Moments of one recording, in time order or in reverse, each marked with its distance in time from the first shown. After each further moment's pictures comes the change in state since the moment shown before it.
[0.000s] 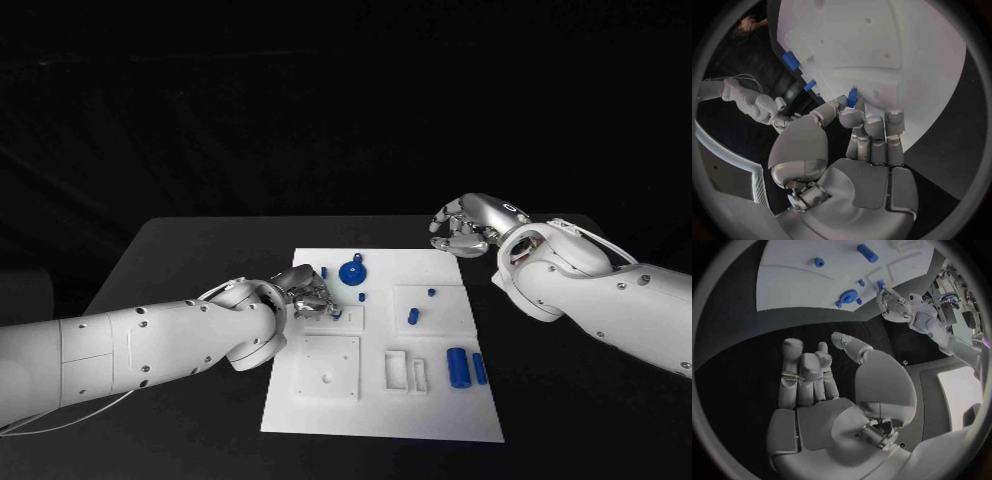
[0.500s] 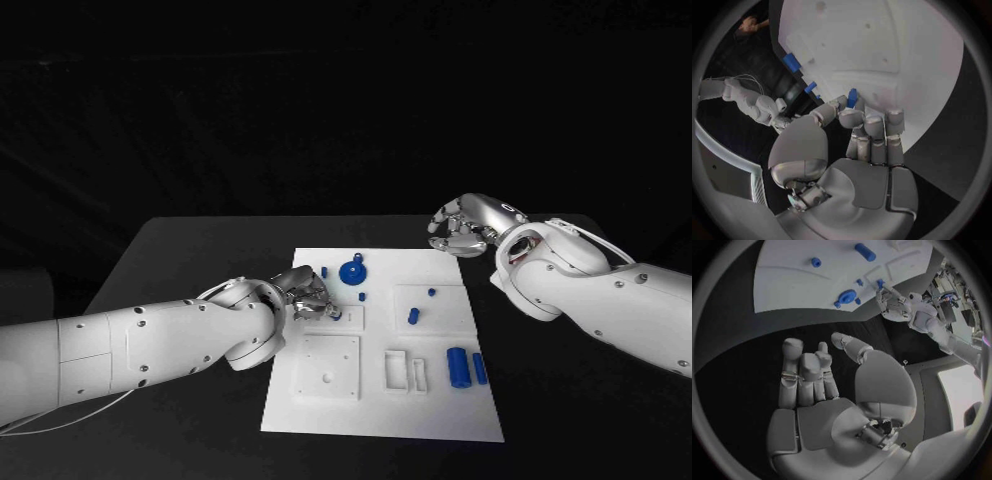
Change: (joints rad) left arm 0.000 -0.005 0.001 0.003 0.002 0.026 -0.001; left_hand 0.004 -0.004 -0.001 0.001 0.000 0.001 -0.001 -0.004 0.000 0.000 0.000 0.006 -0.004 0.000 0.000 0.000 -0.003 0.000 0.000 0.000 0.000 0.002; right arm 0.000 0.006 0.000 -0.006 0.014 0.007 0.003; right_hand 0.000 0.000 0.000 0.006 0.005 0.001 -0.002 0.000 0.000 0.000 0.000 0.000 0.000 0.000 0.000 0.000 0.000 0.000 0.001 0.002 -0.004 0.000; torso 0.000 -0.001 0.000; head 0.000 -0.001
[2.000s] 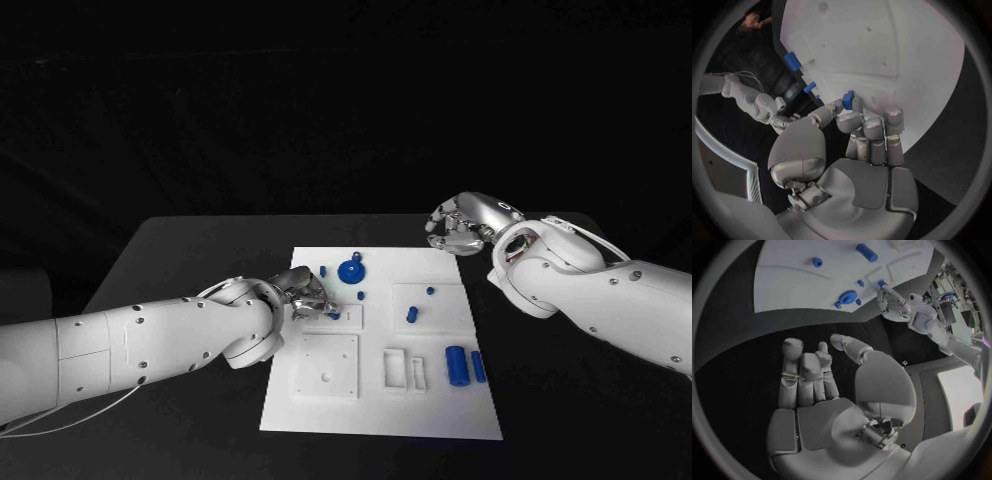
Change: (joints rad) left arm 0.000 0.003 0.001 -0.010 0.040 0.020 0.000; left_hand -0.075 0.002 -0.009 0.064 0.043 0.020 -0.020 0.014 0.166 -0.011 0.003 0.090 -0.029 0.006 -0.015 0.054 -0.007 0.016 0.000 0.000 0.008 0.022; right arm 0.000 0.011 0.000 -0.013 -0.008 0.005 0.006; right_hand -0.009 0.009 -0.008 0.008 0.110 0.002 -0.002 0.005 0.000 0.000 0.000 0.000 -0.003 0.002 0.001 -0.004 0.004 0.000 0.000 -0.004 0.000 0.000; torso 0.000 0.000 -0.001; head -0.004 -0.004
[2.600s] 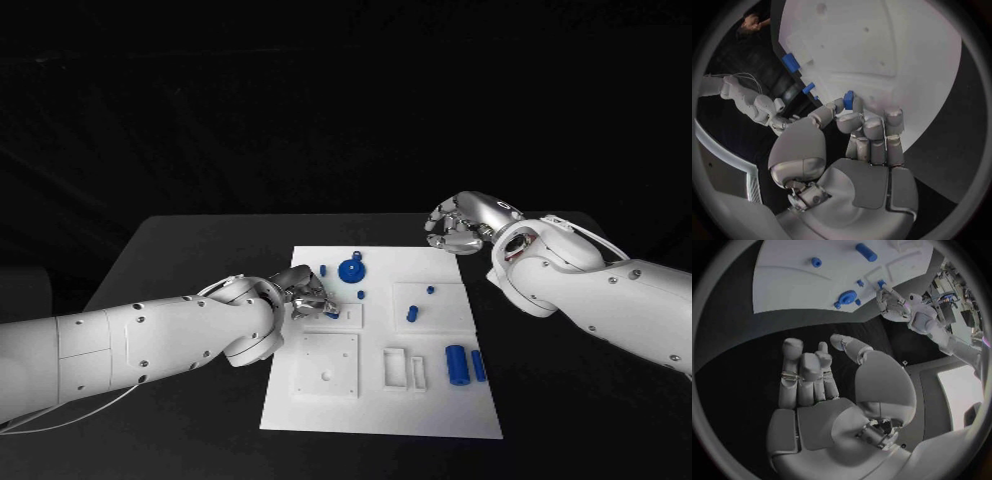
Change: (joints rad) left arm 0.002 0.002 0.002 0.001 -0.018 0.009 -0.022; left_hand 0.033 -0.016 0.002 -0.057 0.031 0.000 0.000 0.002 0.003 0.000 0.000 0.007 -0.011 -0.001 -0.004 0.000 -0.005 0.000 0.000 0.000 0.004 0.002; right arm 0.000 0.003 0.000 -0.002 0.003 0.002 0.001; right_hand 0.000 0.000 -0.003 0.003 0.004 -0.002 -0.002 0.000 0.000 0.001 0.001 0.000 -0.001 0.000 0.000 0.000 0.000 0.000 -0.001 0.002 0.000 0.000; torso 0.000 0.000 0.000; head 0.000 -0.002
